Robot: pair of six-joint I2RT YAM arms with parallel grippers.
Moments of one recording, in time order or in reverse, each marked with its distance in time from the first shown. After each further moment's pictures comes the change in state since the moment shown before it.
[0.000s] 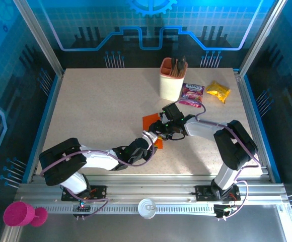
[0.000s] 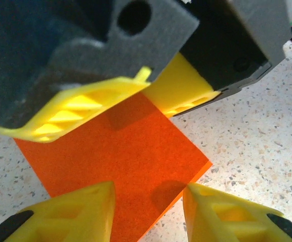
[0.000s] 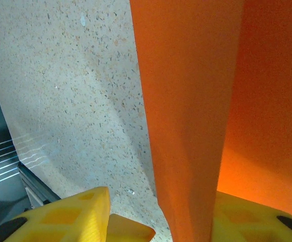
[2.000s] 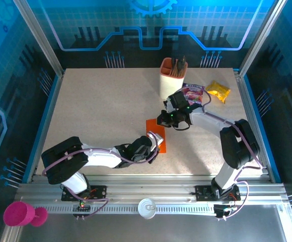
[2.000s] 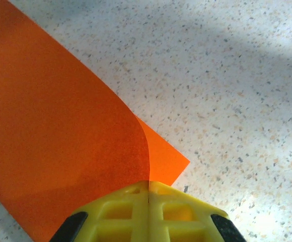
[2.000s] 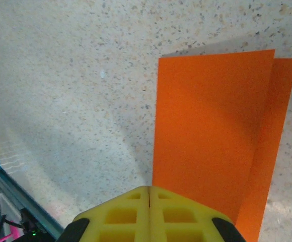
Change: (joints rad) left arm 0.002 0.026 0.072 -0.087 0.200 -0.008; right arm -0.107 0.013 0.166 -0.191 0.031 -0.265
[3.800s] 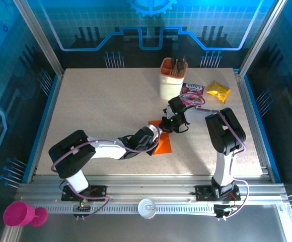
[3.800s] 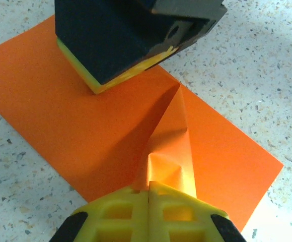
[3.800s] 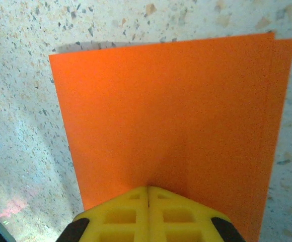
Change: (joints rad) left arm 0.106 0.097 0.113 -0.108 0.007 0.010; right arm -0.057 0.220 0.005 0.021 -0.048 -0.117
